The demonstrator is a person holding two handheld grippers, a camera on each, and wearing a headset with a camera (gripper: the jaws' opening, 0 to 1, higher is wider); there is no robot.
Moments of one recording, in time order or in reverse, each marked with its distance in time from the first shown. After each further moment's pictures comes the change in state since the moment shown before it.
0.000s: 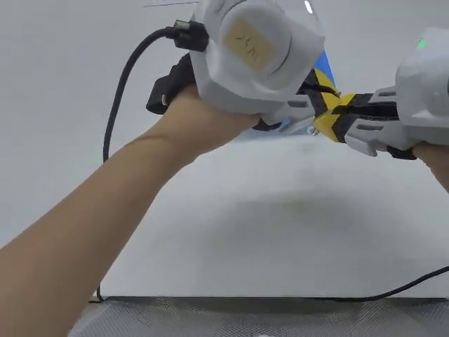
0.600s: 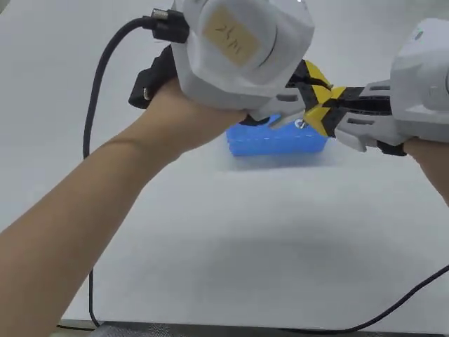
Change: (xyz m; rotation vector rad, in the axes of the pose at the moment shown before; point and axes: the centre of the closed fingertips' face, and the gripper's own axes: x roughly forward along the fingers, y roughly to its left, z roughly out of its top) left arm -0.021 0.040 0.023 0.081 -0.019 0.100; right arm 0.005 -0.020 0.054 -0.057 -0.094 -0.031
